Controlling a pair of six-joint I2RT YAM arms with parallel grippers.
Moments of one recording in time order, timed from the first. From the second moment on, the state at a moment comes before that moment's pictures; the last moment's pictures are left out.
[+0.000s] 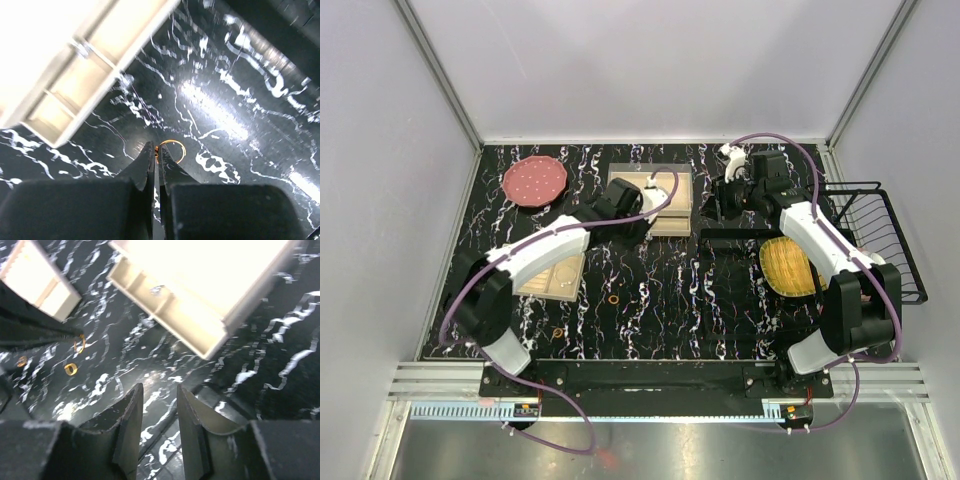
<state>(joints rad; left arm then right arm) -0.68 1.68 1.23 -0.45 0.15 0.15 0.22 1.53 1.19 -0.35 -0.56 -0.02</state>
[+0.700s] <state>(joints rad) -0.68 1.50 1.19 -0.26 0.03 0.04 0.28 1.57 1.20 -0.24 -0.99 0.18</state>
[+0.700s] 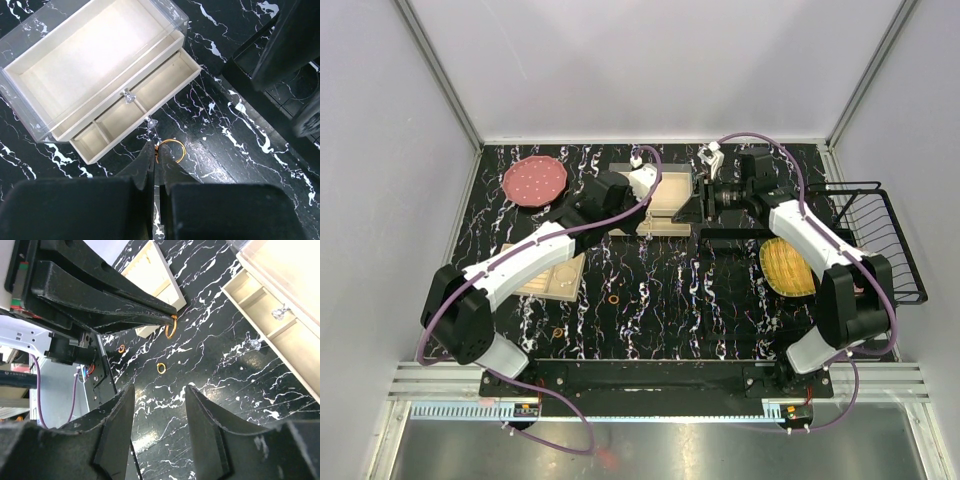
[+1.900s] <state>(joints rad) -0.70 1.51 1.19 -0.21 0.02 -0.02 0.40 1.72 1.26 -0.11 -0.87 0.27</state>
